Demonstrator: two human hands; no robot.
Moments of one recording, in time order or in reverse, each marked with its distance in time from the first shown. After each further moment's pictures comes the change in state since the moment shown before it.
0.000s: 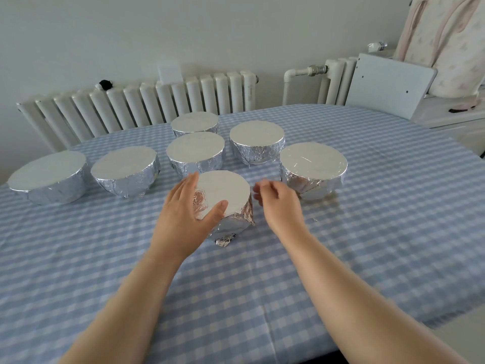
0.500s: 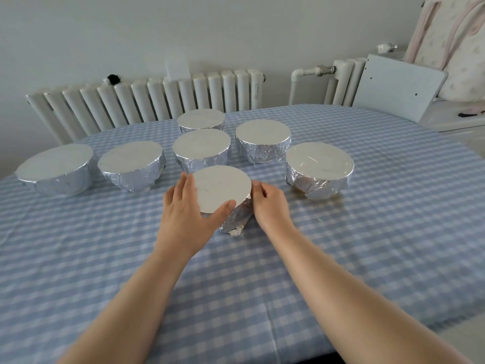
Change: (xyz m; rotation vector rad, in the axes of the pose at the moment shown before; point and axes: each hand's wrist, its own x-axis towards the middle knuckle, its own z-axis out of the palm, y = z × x) left_hand -0.006 0.012 -0.002 0.076 0.009 -0.112; right_hand 0.003 -0.006 0.022 -0.096 -0.074 0.001
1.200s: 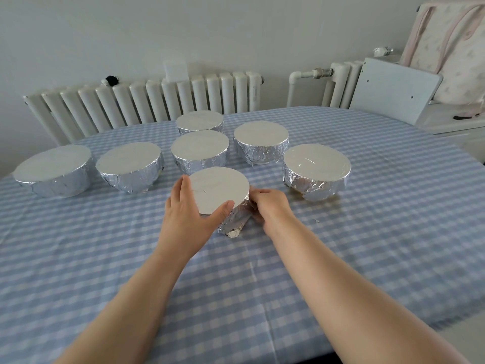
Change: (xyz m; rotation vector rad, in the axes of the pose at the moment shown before) left_hand 0.002 -0.004 0.007 -0.128 -0.003 -0.038; right_hand 0.009 -0.007 0.001 0.553 -0.073 0.475
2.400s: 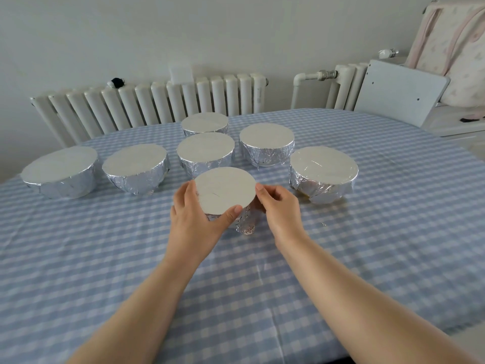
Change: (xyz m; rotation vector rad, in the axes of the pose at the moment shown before) left_hand -0.009 0.005 0.001 -0.117 0.044 -0.033; right_hand -0.009 0.012 -0.009 -0.079 0.056 -0.367
